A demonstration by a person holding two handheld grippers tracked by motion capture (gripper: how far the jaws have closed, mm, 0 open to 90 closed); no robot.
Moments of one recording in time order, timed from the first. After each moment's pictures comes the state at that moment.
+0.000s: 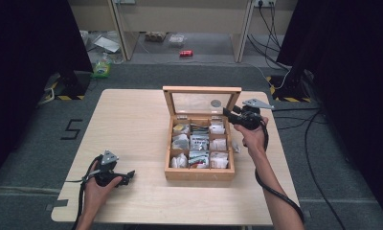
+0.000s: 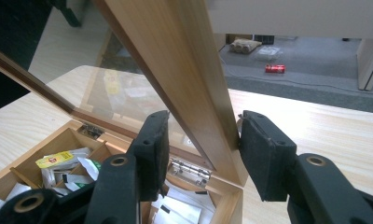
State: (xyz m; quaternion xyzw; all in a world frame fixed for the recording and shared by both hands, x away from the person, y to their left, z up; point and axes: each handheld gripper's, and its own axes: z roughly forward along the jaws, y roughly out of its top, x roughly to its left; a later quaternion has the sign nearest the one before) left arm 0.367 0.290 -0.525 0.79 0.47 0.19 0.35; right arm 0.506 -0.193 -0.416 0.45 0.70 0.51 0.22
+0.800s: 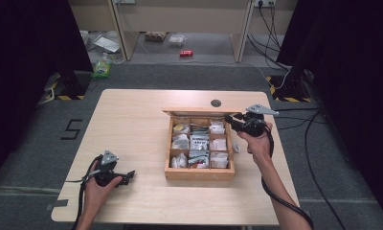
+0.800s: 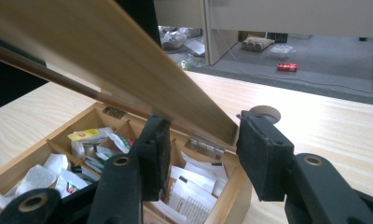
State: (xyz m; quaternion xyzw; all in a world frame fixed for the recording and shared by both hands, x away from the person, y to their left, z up) left arm 0.367 0.290 -0.525 0.79 0.47 0.19 0.35; right arm 0.481 -0.202 -0.414 0.42 0.72 0.52 0.20
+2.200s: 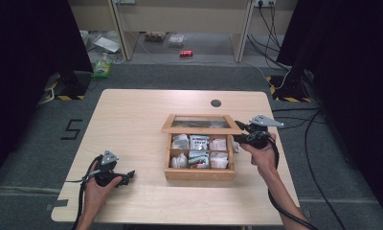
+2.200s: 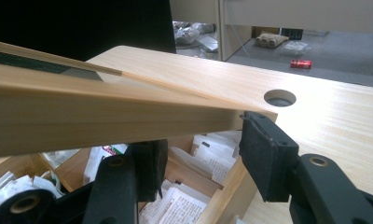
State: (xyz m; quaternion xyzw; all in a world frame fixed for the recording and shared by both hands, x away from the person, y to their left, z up) left arm 0.367 0.290 -0.525 0.79 0.47 0.19 0.35; right arm 0.446 -0.211 -0.422 0.41 0.73 0.52 0.19
